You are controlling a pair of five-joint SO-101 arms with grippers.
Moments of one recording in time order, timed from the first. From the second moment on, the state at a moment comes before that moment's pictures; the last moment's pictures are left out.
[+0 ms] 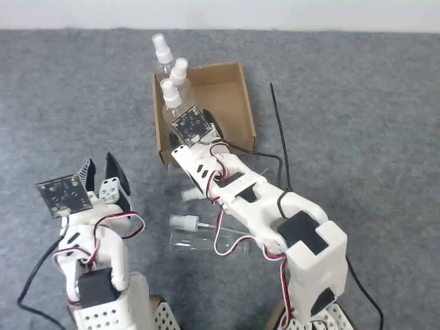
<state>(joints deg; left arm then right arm) -19.4 -103.3 86.9 49.4 10.7 -39.7 19.2 32.4 -19.5 7.5</state>
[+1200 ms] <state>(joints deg) -19.4 -103.3 87.6 46.6 10.7 -39.7 -18.0 42.3 9.6 7.5</state>
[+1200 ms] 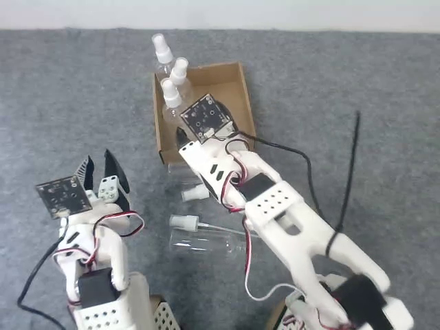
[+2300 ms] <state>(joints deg) -27.1 -103.3 88.0 43.5 13.0 -48.6 -22.9 20.6 76.0 7.3</state>
